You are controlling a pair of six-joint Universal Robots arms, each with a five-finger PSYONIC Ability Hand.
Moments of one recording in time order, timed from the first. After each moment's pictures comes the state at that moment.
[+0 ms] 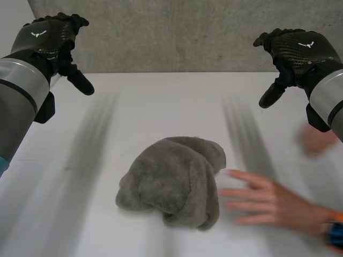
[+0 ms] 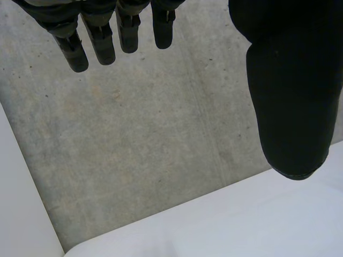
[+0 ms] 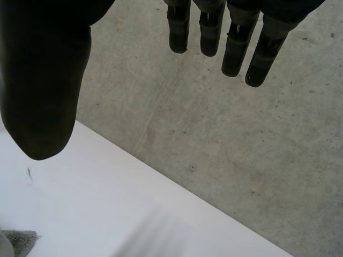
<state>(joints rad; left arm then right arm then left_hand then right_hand) 4.30 -1.68 -1.31 3.04 -1.71 3.16 1.93 -1.47 1.37 0.13 1.50 2.99 0.16 0.16 0.17 0.17 0.03 0.22 0.25 0.25 0.26 0.05</state>
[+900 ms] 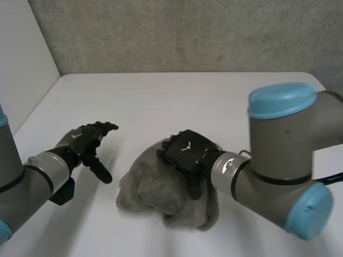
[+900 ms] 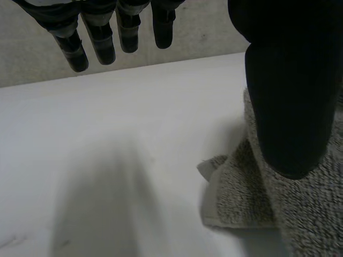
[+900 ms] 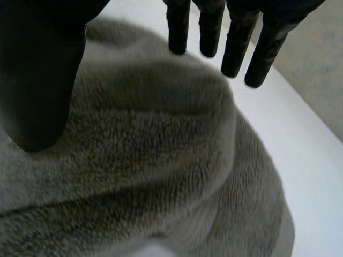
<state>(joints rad) 4.43 -1.74 -1.79 3.12 -1.42 3.08 2.24 -1.08 1.31 0.26 1.28 2.58 0.16 0.16 0.17 0.17 0.03 0.27 0.28 0.27 0.28 0.09</state>
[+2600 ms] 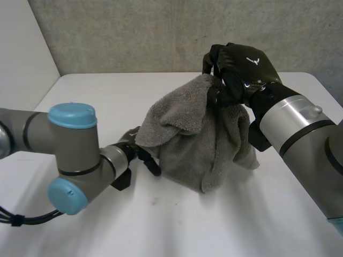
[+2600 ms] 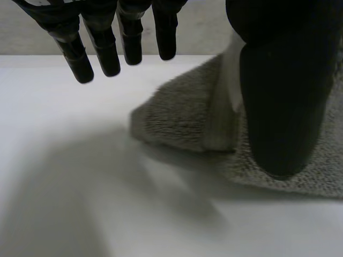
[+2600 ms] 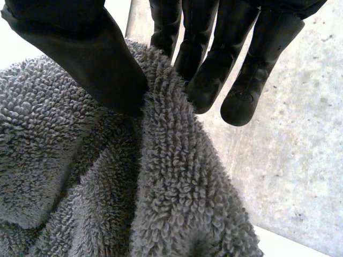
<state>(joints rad) 4.21 -2.22 -1.36 3.17 -1.38 2.92 2.13 -1.48 1.50 -0.10 1.45 3.29 0.30 0.30 0.30 0.30 0.13 1.31 1.32 1.33 1.34 1.14</state>
